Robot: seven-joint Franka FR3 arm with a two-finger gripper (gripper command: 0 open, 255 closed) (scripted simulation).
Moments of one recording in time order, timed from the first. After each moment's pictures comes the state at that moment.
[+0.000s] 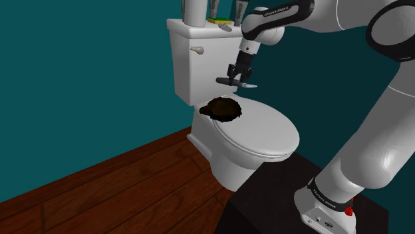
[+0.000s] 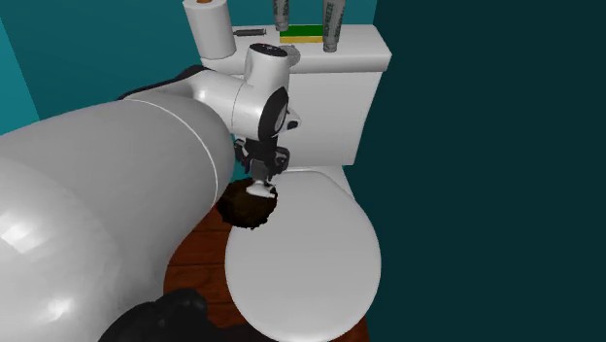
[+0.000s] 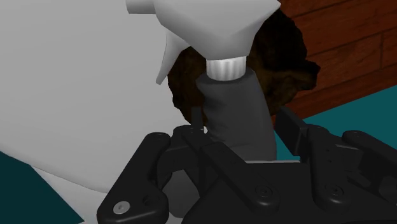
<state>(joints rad) -0.06 0.11 -0.20 -1.91 0.22 1.96 0.02</state>
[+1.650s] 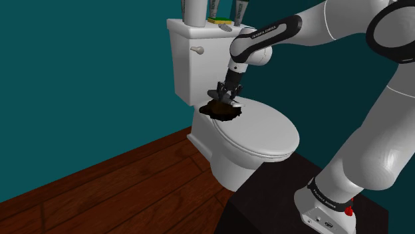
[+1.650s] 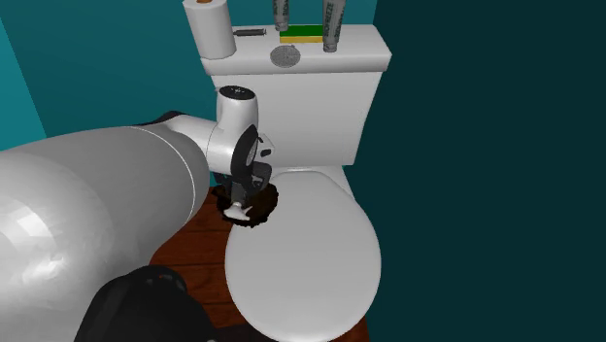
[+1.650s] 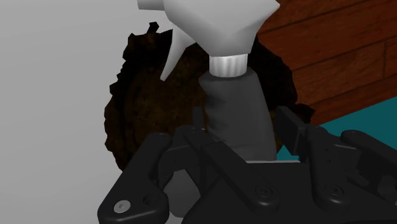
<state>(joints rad) 0.01 0.12 -0.14 -2.10 0.25 2.17 0.10</state>
